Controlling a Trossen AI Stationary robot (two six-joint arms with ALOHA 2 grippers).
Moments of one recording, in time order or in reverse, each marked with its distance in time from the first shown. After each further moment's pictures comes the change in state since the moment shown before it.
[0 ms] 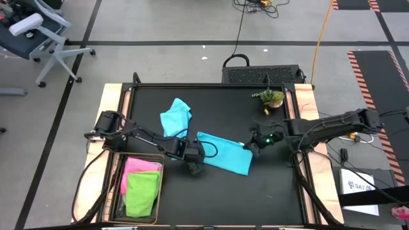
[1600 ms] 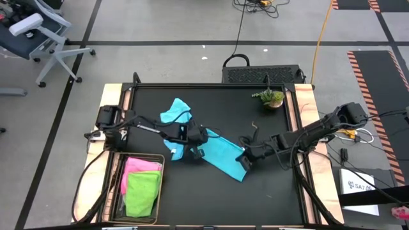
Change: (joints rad) left arm 0.178 -0.023 0.002 0.107 -0.045 0.363; right arm 0.246 0.298 0.001 0.280 0.212 0.220
